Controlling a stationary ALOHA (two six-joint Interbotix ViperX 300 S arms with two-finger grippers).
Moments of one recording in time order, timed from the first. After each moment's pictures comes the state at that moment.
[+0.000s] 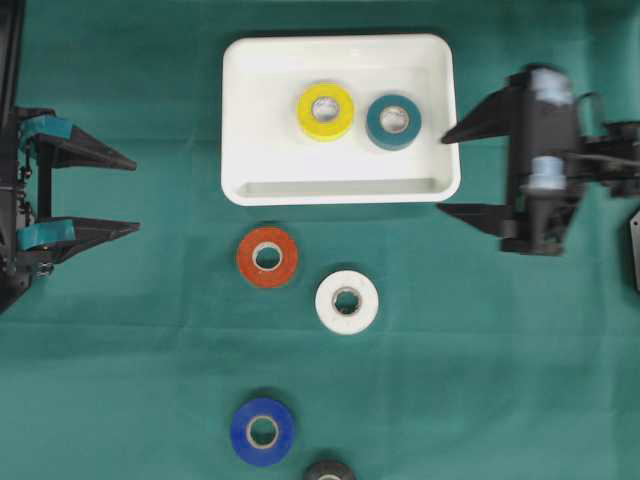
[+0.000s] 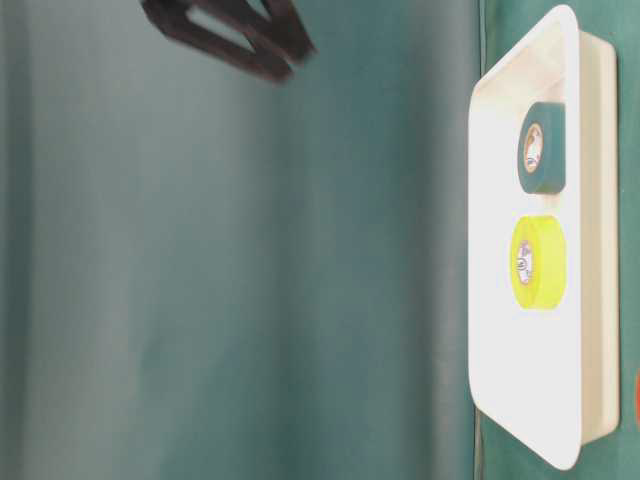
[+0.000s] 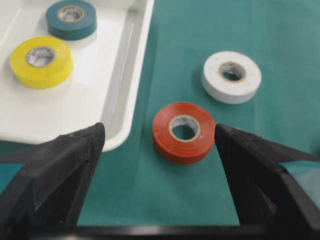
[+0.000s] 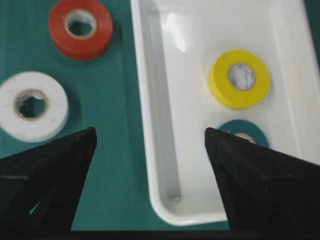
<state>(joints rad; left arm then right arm) 0.10 -0.98 1.21 0.01 0.11 -0.08 -0.03 -0.53 0.72 -0.31 0.48 0.35</state>
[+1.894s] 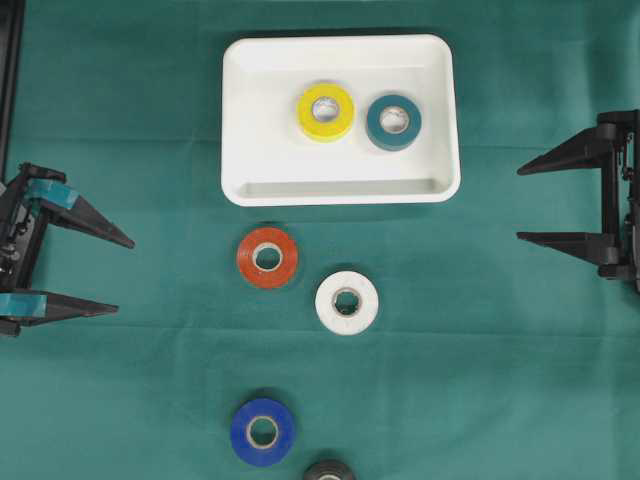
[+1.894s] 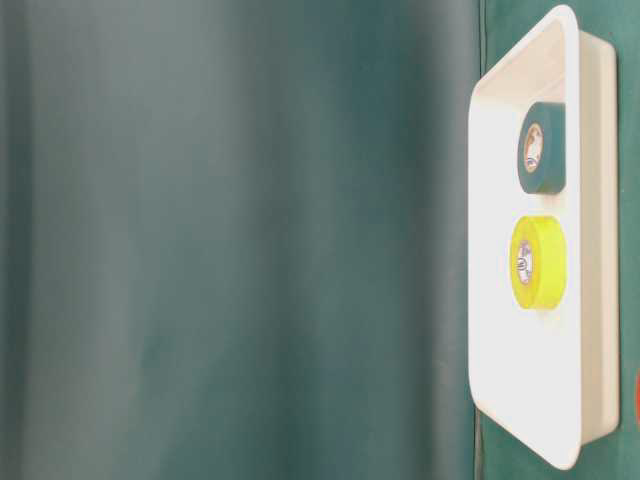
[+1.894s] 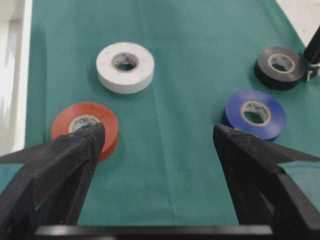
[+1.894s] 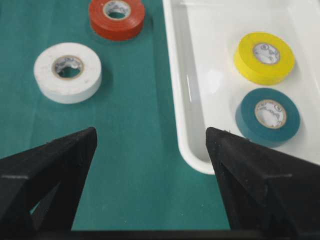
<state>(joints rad) -0.19 -0.98 1.21 0.00 0.10 -0.08 -0.03 -0.89 1.15 -0.29 0.20 0.37</state>
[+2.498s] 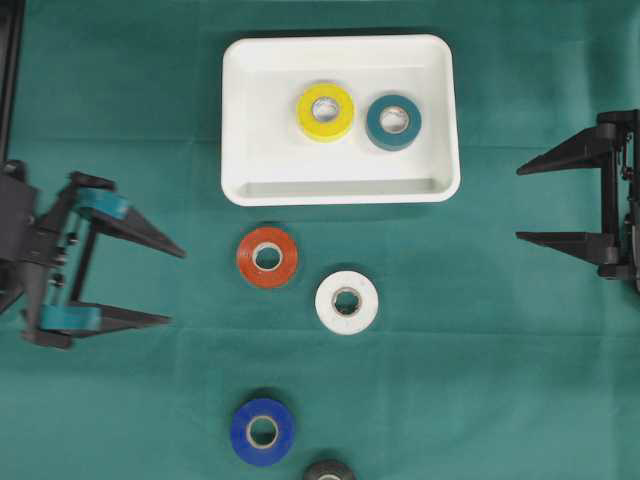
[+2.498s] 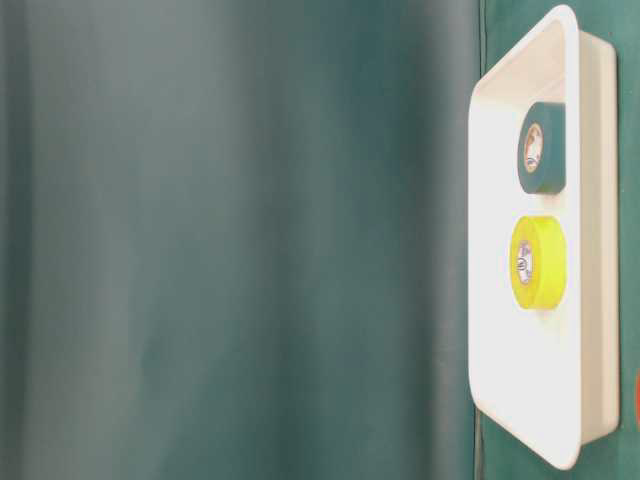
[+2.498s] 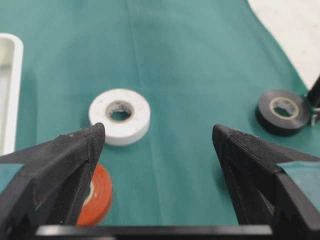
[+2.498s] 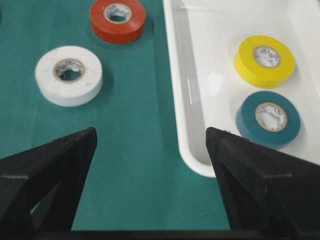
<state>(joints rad) -0.20 -0.66 1.08 0.00 -0.12 -0.06 -0.03 -0.89 1.15 -0.29 0.19 0.37</state>
